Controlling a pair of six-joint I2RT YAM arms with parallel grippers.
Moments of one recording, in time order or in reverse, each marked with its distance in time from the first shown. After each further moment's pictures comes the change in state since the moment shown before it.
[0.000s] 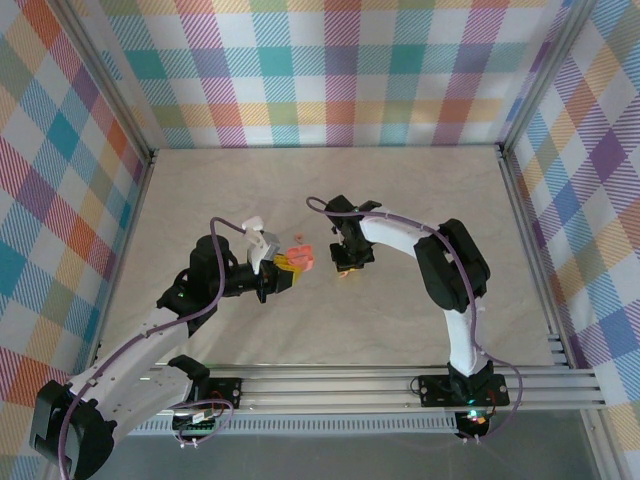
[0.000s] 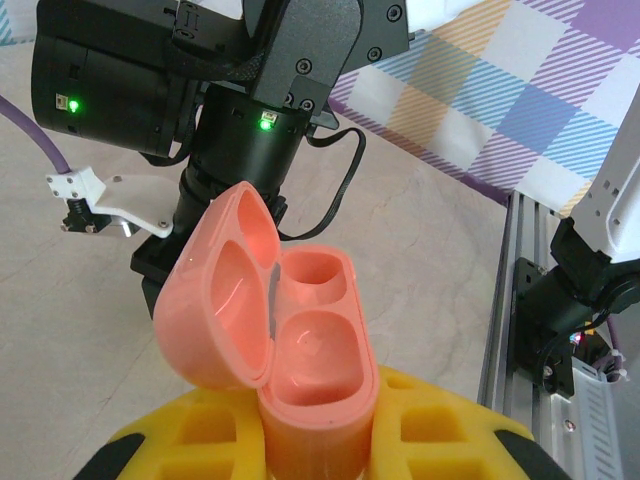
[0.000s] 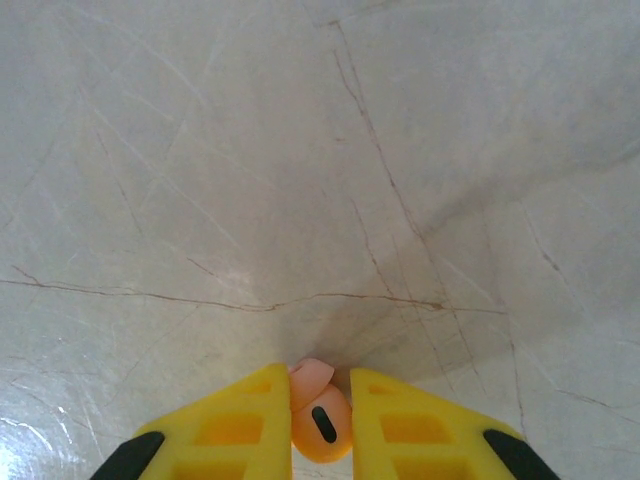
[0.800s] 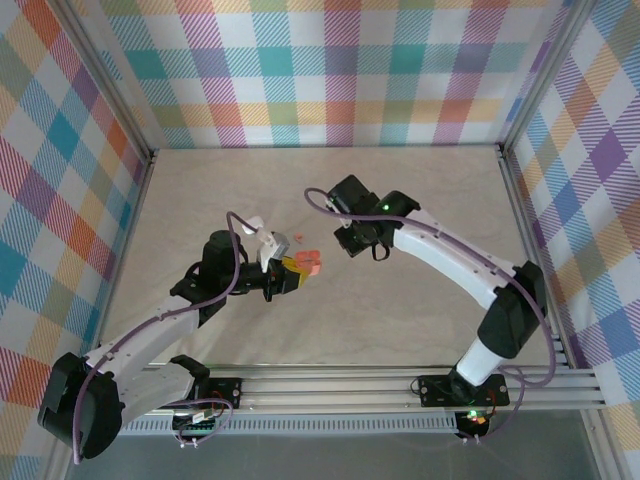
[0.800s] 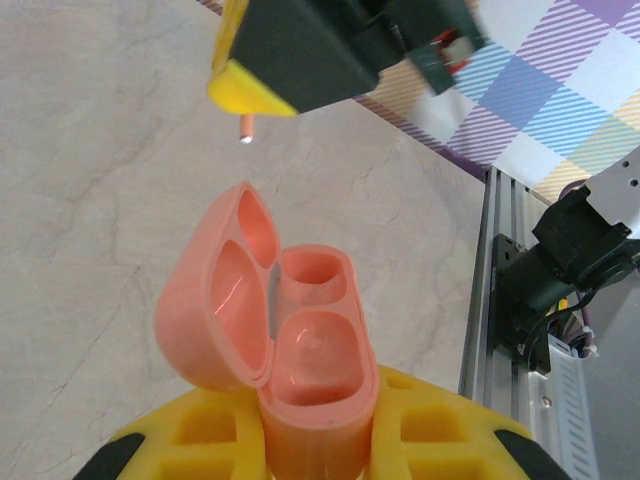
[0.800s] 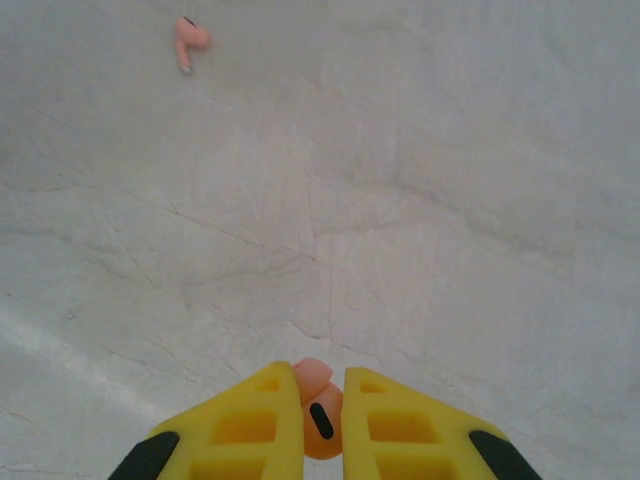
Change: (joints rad) left arm -0.003 0.137 0.003 0.054 0.075 -0.004; right arm 0.142 -0.427 0.066 -0.152 0.339 -0.324
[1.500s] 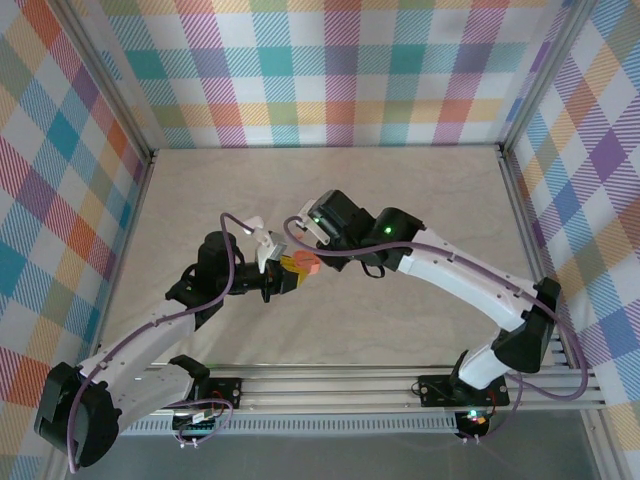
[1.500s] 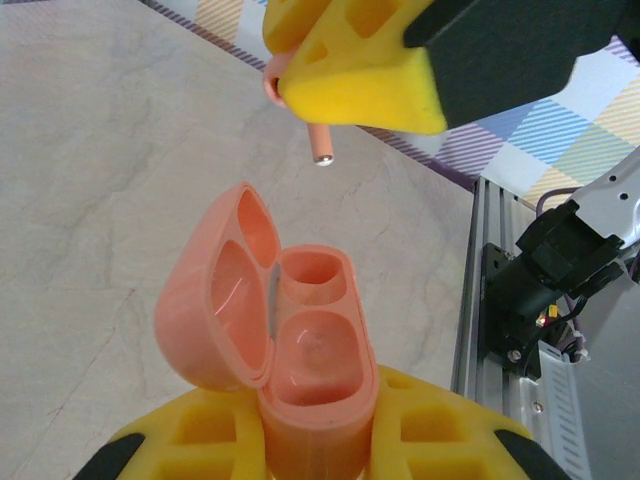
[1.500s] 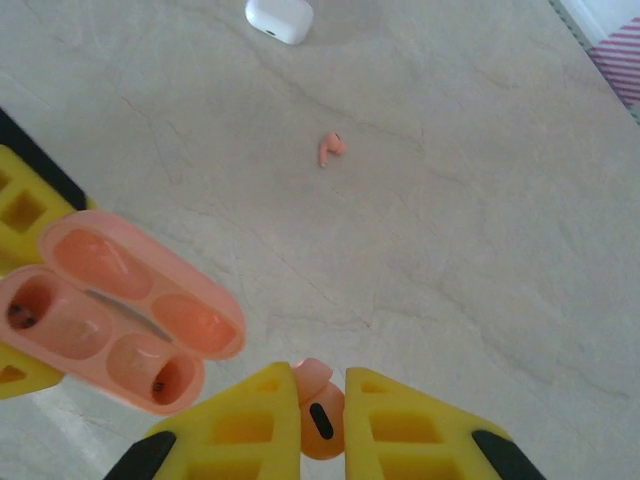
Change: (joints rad) left arm -0.007 -0.050 0.001 -0.001 0.011 0.000; right arm 0.206 -0.083 0.074 0.011 0.027 -0.167
